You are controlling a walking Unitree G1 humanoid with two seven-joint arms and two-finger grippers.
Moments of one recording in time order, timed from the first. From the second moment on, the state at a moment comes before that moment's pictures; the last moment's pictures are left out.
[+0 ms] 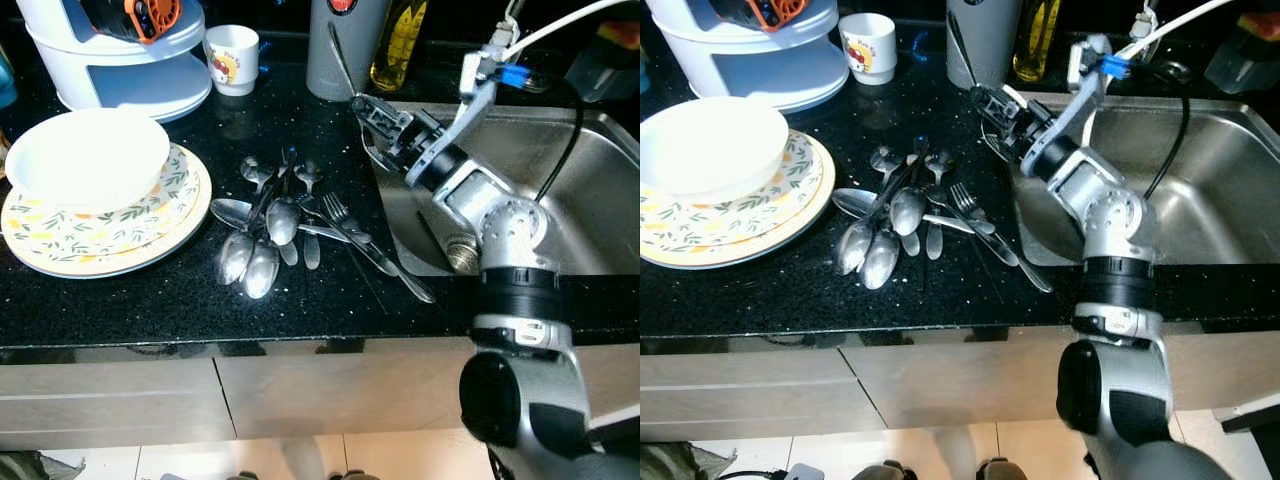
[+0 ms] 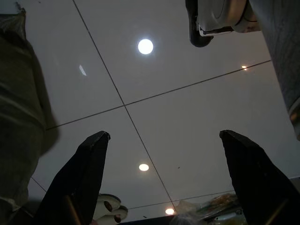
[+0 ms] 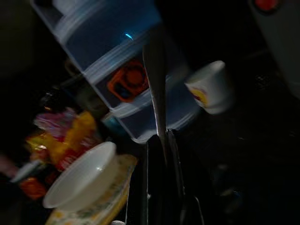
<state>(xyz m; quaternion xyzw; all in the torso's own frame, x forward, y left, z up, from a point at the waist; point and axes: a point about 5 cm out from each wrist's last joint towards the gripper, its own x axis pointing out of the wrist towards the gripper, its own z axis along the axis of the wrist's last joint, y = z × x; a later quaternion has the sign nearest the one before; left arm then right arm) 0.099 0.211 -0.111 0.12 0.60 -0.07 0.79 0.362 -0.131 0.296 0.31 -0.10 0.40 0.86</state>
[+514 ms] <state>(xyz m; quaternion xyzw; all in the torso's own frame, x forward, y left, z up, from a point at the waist) 0.088 0.219 -0.113 0.12 0.62 -0.07 0.77 0.353 -0.144 0.277 0.33 -0.10 0.36 0.87</state>
